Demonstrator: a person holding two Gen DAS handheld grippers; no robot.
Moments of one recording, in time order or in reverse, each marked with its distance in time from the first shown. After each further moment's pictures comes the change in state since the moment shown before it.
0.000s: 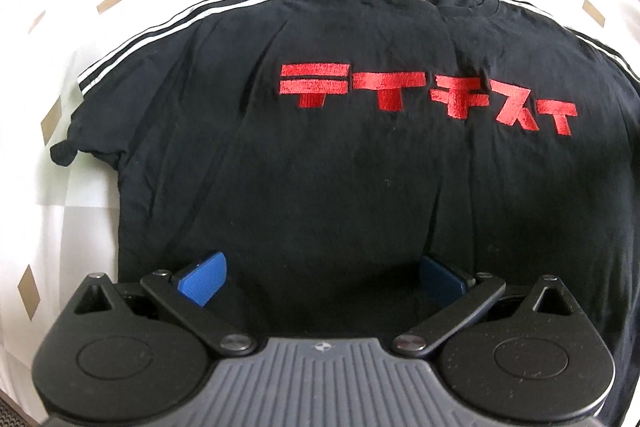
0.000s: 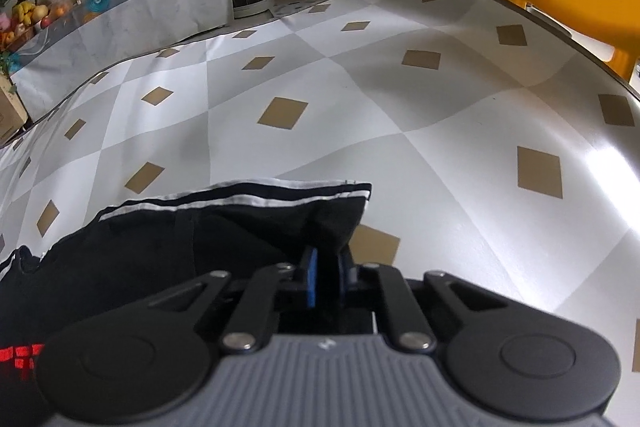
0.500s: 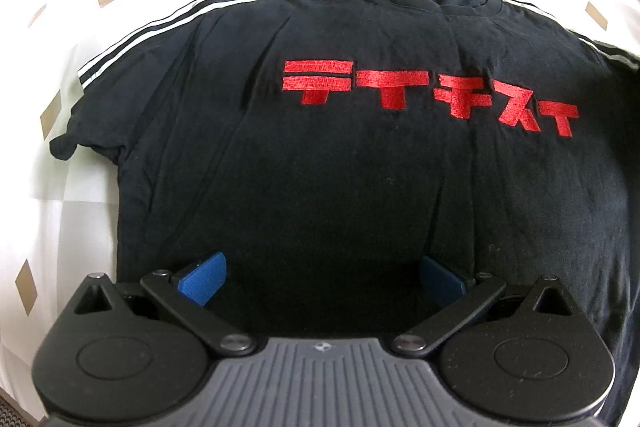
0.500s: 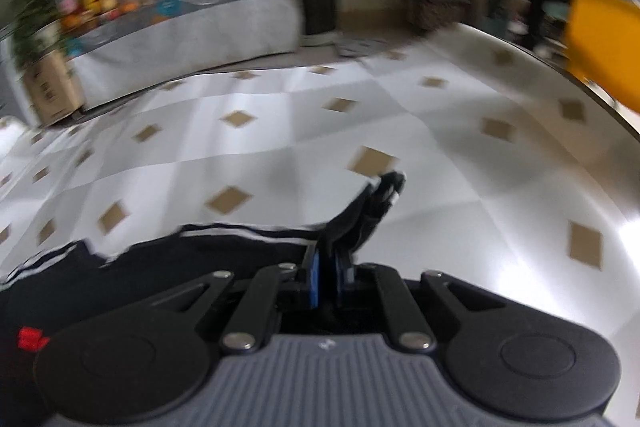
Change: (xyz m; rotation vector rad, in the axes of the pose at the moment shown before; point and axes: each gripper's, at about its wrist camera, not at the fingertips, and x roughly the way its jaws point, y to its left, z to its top) left arm -0.002 0.000 -0.001 -0.011 0.009 -0.006; right arm -0.035 0.066 0.007 -0.212 -0.099 0.158
